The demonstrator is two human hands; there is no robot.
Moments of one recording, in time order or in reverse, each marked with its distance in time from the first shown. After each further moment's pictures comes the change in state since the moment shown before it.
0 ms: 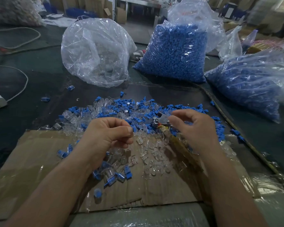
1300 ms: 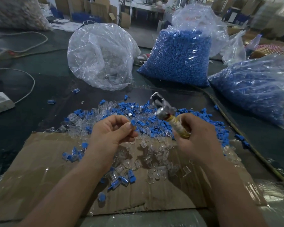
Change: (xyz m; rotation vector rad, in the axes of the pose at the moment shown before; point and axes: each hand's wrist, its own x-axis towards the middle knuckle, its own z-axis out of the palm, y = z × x) left_hand 0.003 -0.010 0.005 -0.120 0.085 0.211; right_hand -0.009 -0.010 0.001 -0.279 -0.021 -0.210
